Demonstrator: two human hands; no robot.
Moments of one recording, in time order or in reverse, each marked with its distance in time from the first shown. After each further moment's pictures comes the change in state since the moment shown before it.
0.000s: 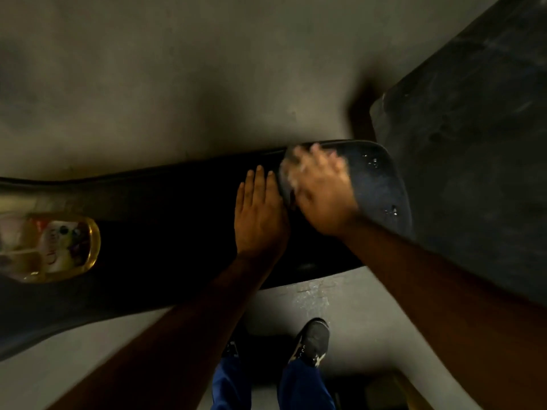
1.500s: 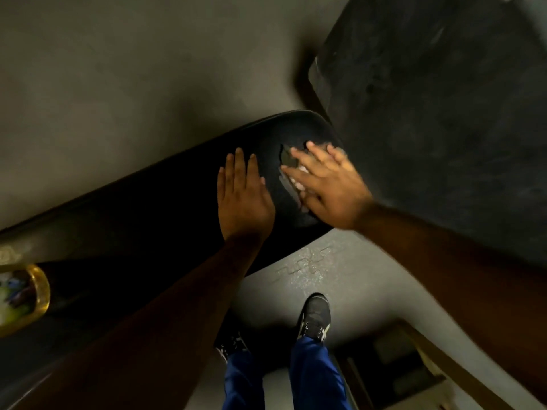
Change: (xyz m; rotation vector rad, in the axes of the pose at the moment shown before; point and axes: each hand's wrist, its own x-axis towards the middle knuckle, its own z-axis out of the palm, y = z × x) left_hand 0.004 0.056 0.030 -0.023 -0.043 0.140; right_hand -0.088 0.088 -0.001 -0.029 0.054 0.011
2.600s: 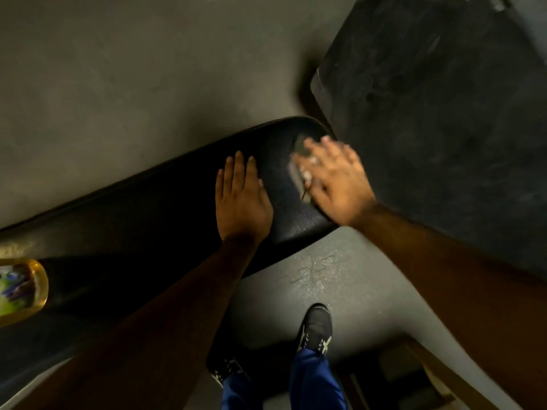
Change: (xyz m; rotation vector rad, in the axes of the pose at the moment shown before) left_hand -0.002 -0.001 0.003 0.003 0.017 -0.010; right_hand -0.004 0.008 -0.002 0.077 0.054 0.137
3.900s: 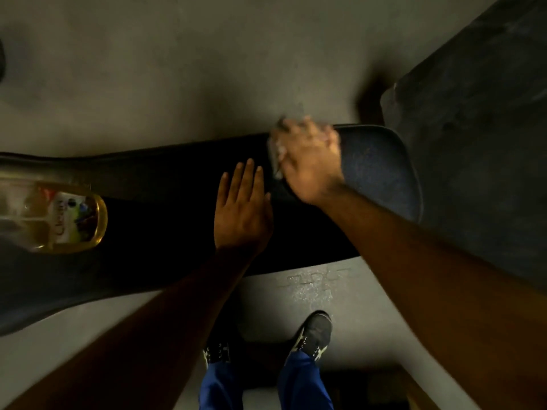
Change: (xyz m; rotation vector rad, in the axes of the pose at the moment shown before) left_hand -0.044 -0.102 -0.031 0.124 0.103 -0.033; right_hand 0.103 -0.147 0.036 -0.049 -0.044 -0.106
